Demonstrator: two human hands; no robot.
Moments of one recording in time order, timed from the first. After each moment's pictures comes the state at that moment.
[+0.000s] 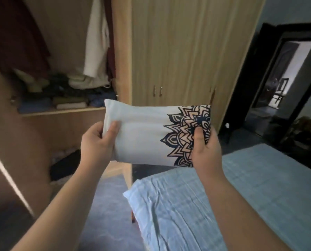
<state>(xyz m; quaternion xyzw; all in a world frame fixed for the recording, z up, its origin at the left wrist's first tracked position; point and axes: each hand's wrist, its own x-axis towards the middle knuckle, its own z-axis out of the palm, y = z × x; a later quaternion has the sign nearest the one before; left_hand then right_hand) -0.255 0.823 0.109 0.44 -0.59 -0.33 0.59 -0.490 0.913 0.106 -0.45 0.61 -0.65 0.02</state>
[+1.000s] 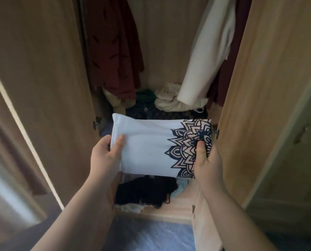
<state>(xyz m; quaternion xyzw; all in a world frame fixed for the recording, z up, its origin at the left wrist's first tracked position) -0.064 0.308 0.082 0.59 -0.49 -0.18 0.62 -0.312 0.277 0.065 -0.57 0.50 -0.62 0.20</state>
